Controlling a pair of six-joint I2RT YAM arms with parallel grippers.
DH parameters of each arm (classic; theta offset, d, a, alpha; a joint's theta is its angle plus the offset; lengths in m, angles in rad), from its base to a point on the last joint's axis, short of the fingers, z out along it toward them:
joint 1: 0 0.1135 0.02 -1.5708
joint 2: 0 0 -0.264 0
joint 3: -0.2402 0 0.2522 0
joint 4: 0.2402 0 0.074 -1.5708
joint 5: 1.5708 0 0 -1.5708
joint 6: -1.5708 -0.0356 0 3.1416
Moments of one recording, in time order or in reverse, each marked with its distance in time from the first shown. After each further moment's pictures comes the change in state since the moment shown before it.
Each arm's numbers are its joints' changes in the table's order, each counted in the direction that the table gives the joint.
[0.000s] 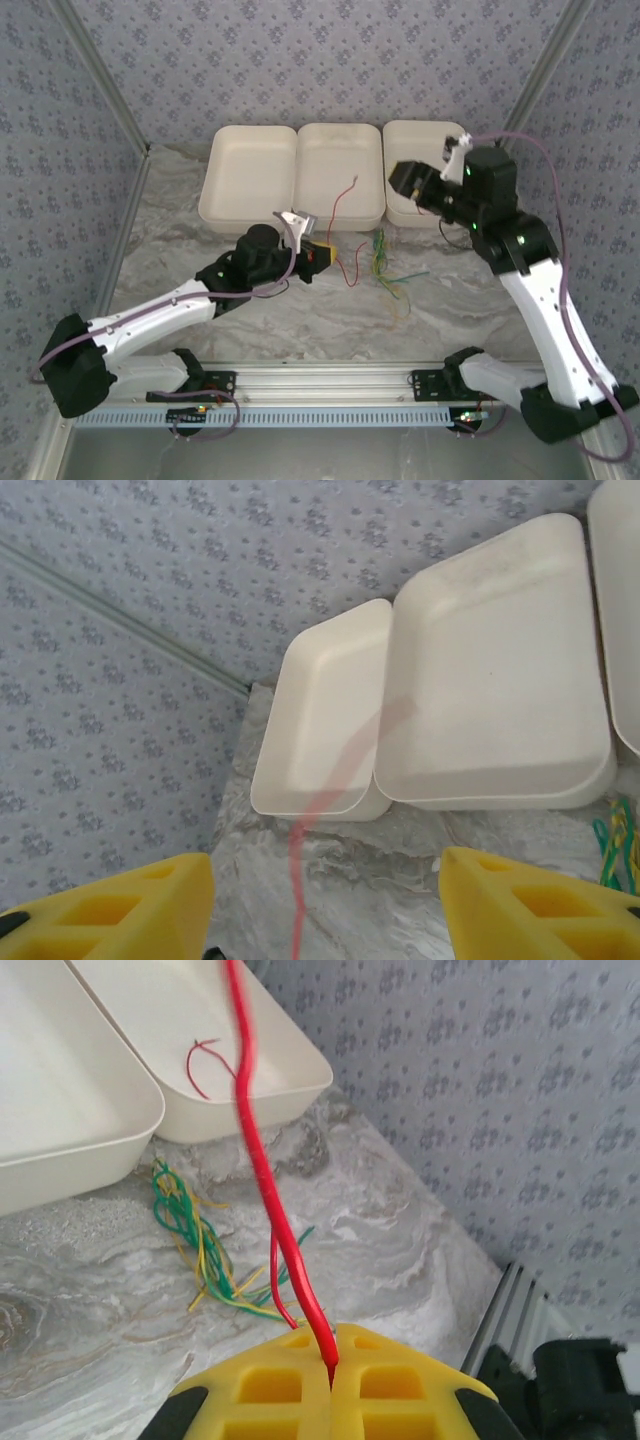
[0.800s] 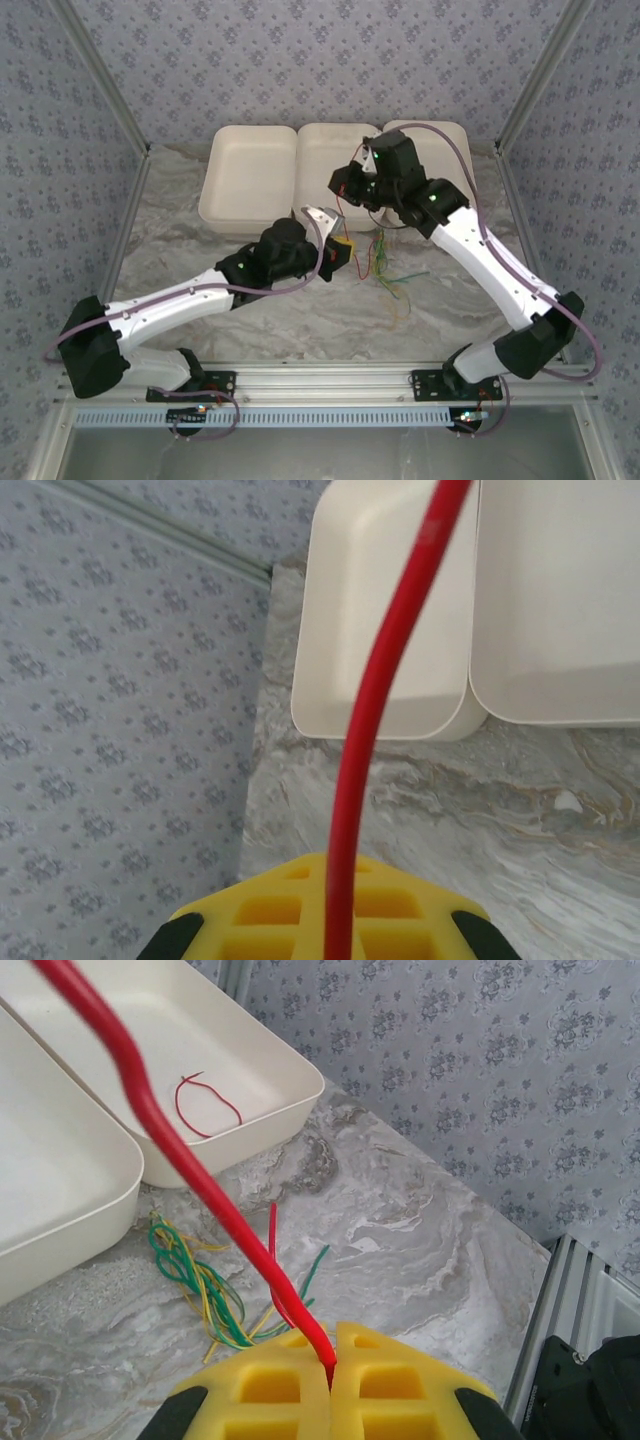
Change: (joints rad) left arm -0.110 0.148 -0.170 0.076 -0.102 -0.199; right arm 0.231 0.431 -0.198 -0.085 -0.049 -0.174
